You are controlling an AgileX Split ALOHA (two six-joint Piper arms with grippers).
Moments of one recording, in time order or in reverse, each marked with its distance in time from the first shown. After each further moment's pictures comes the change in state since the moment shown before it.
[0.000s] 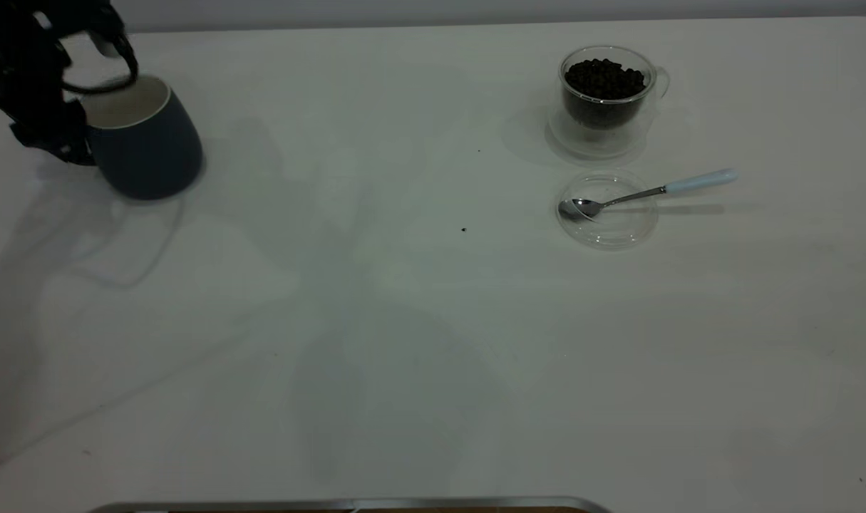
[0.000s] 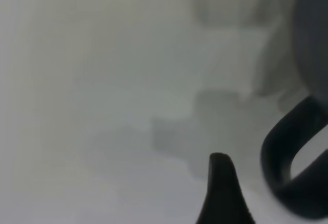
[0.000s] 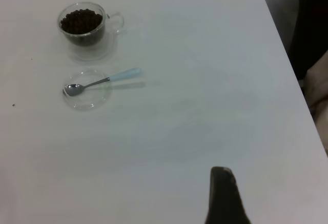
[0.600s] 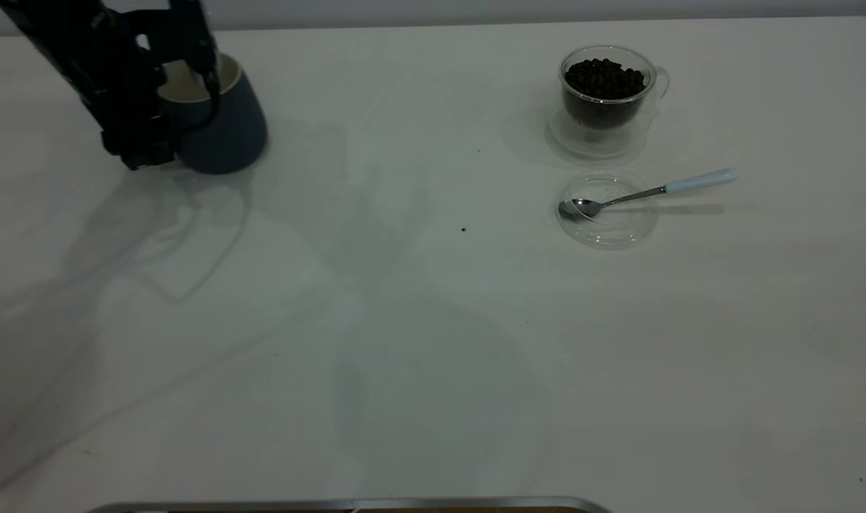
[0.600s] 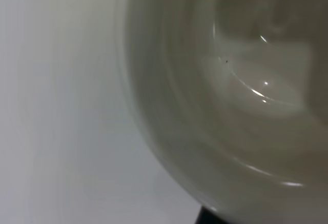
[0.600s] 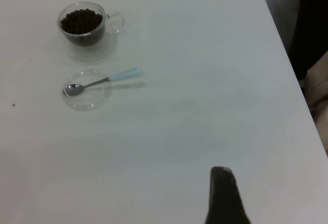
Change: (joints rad) left arm -0.139 0.043 0.000 0.017 -0.126 0.116; right arm 0.000 0.000 0.000 0.000 0.000 0.000
